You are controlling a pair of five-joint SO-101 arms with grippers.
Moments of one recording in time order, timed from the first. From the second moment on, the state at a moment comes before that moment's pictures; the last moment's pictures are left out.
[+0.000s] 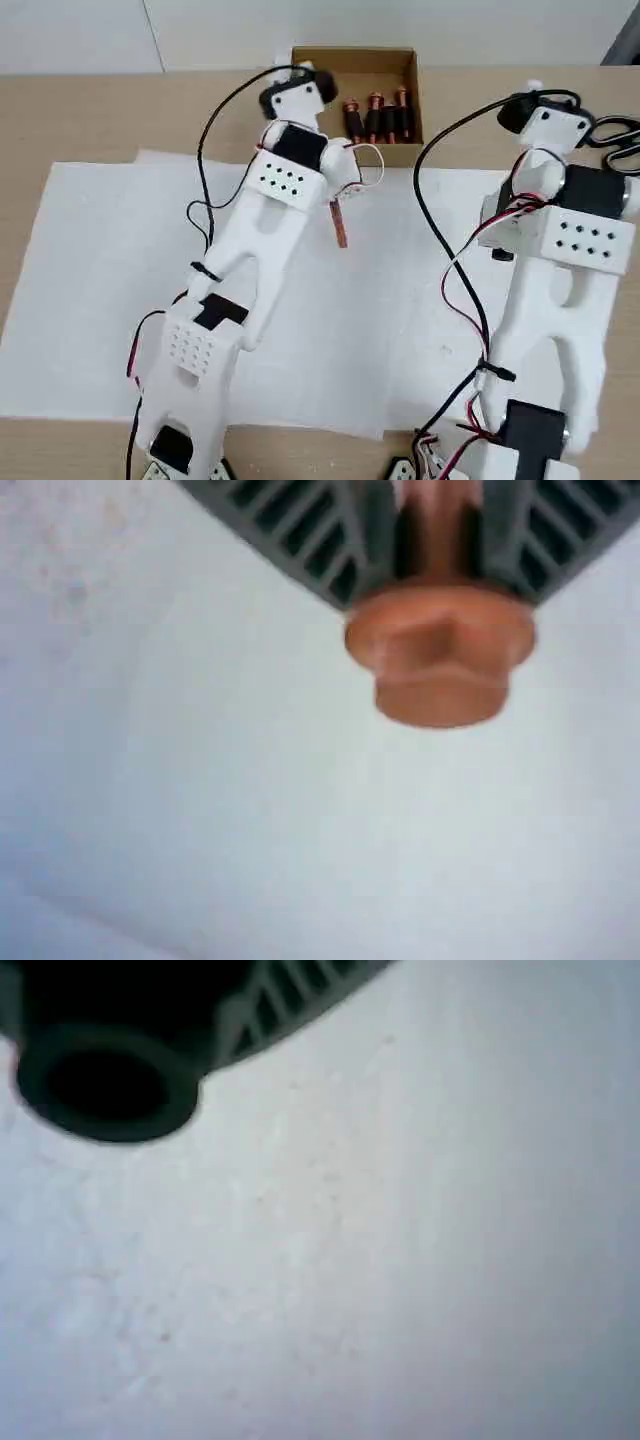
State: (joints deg) left arm 22.7 39.5 -50.2 92.6 41.7; right arm 11.1 -11.4 -5.2 97.1 4.0
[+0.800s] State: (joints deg) left arm 15.6 40.2 -38.0 99.2 -2.0; right arm 11.1 -11.4 -2.7 97.1 4.0
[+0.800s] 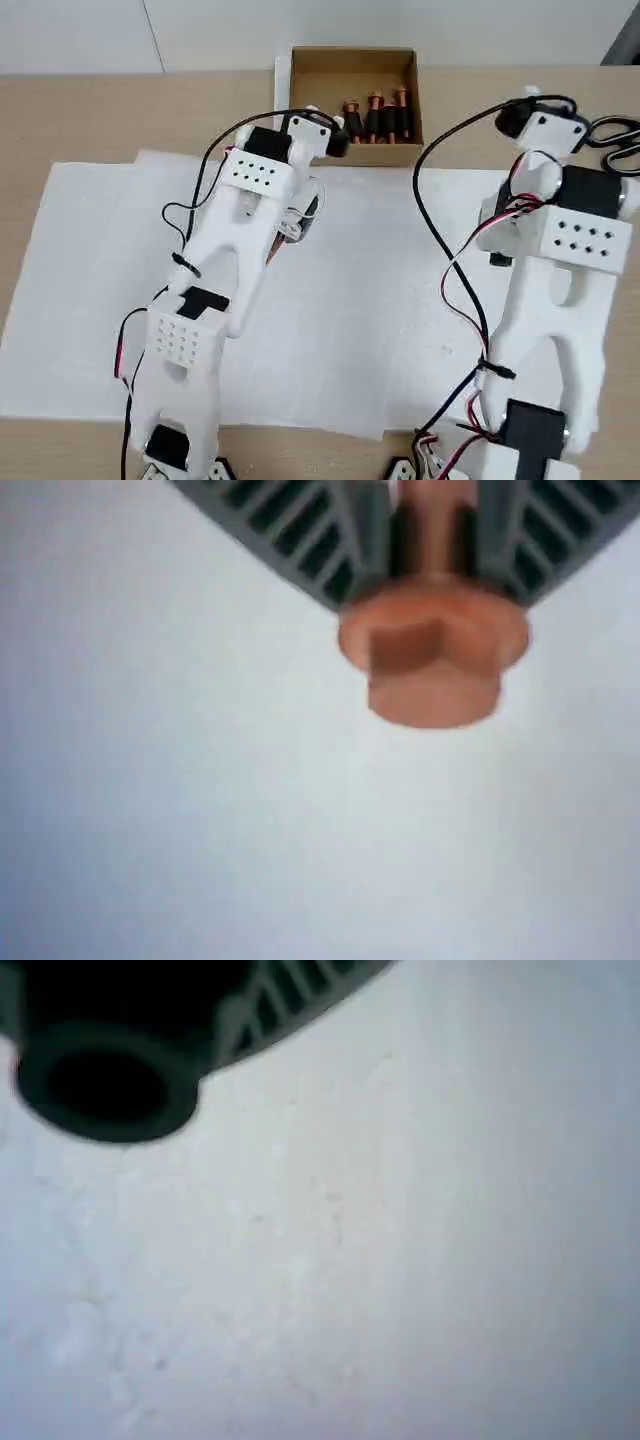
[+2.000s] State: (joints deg) left arm 14.9 46.1 -37.1 97.6 -2.3; right arm 11.1 -11.4 -1.9 97.1 4.0
